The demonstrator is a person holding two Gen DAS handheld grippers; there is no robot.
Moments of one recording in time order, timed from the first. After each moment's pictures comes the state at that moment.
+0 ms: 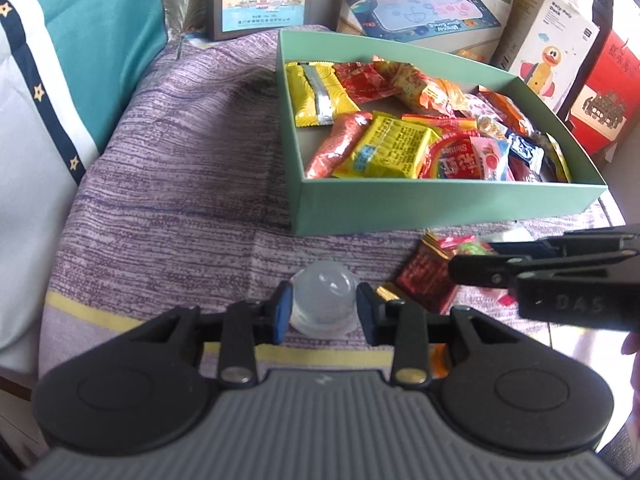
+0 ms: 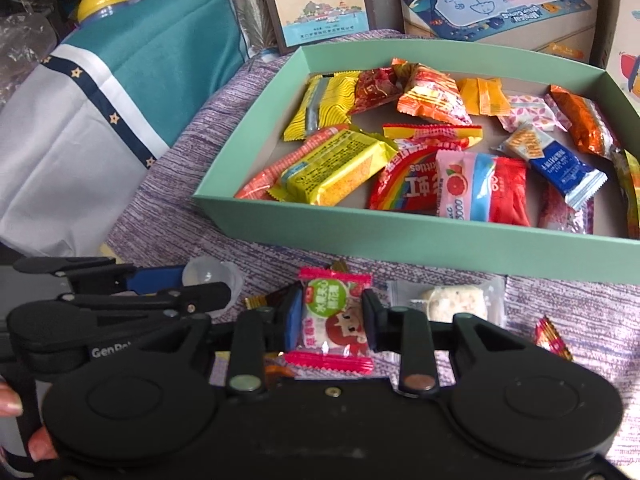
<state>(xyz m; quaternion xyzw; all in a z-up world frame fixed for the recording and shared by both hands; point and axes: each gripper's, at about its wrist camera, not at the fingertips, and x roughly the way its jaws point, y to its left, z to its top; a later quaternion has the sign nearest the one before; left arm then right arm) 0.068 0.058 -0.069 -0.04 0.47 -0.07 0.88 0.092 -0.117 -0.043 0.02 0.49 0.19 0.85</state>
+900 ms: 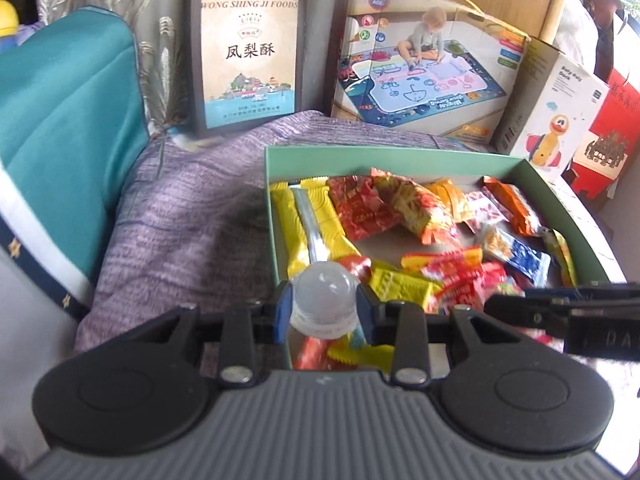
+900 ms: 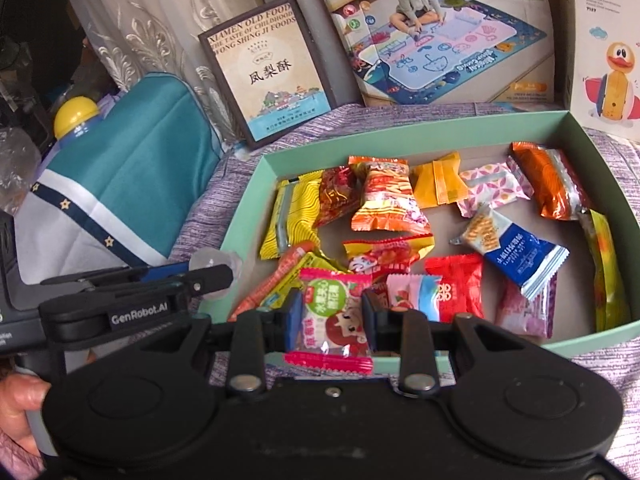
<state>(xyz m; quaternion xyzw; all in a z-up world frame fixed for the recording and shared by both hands) 0.168 0.048 -0.016 -0.03 0.42 -0.07 0.90 0.161 -0.154 0.001 0.11 0.46 0.16 0.87</state>
